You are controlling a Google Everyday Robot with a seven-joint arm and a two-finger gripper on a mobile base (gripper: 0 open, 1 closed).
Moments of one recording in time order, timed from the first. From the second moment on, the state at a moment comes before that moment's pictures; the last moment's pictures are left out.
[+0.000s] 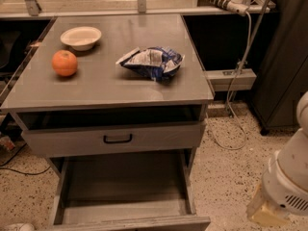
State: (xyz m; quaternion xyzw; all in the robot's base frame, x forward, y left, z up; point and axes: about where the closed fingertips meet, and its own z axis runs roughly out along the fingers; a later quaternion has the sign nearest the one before) arm 0.279 -0.216 0.780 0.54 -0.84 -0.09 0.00
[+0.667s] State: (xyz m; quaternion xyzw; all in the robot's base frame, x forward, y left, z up) arm 0.263 -0.203 0.724 0.52 -0.84 -0.13 0.03
